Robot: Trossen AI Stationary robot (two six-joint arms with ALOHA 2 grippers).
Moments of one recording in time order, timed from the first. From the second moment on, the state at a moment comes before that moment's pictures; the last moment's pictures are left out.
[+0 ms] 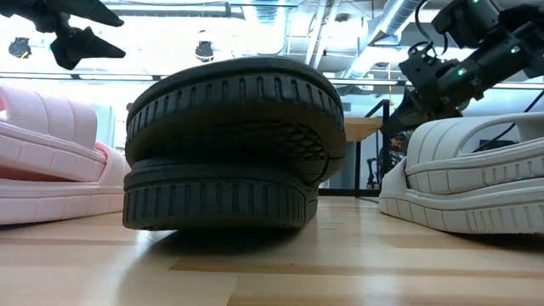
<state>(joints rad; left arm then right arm) -0.56 0.39 0.53 -0.58 -0.82 -0.68 -0.05 0.94 0.33 0.05 0.42 0.44</state>
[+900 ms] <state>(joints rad) -0.56 0.39 0.53 -0.58 -0.82 -0.68 -0.10 0.92 0.33 0.11 0.31 0.36</state>
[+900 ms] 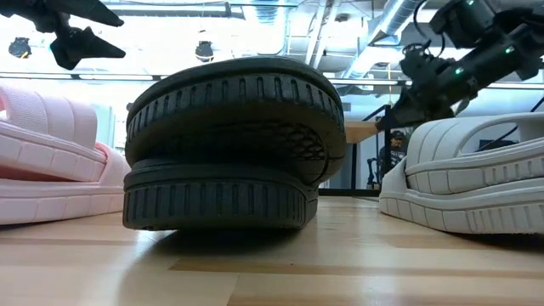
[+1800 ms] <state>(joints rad) -0.59 0.39 0.67 -0.04 -0.82 0.11 0.03 0.50 0.55 0.11 0.30 0.03</state>
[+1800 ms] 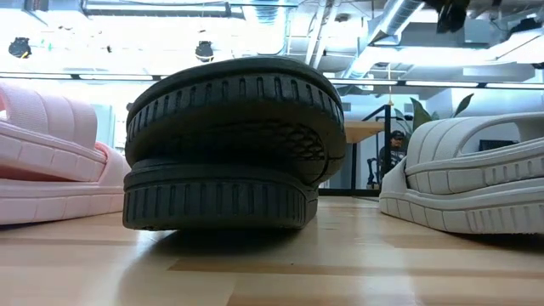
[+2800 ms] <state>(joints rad) -0.57 0.44 0.67 0.08 -0.95 -0.04 0.03 0.46 0.65 0.11 0.30 -0.08</state>
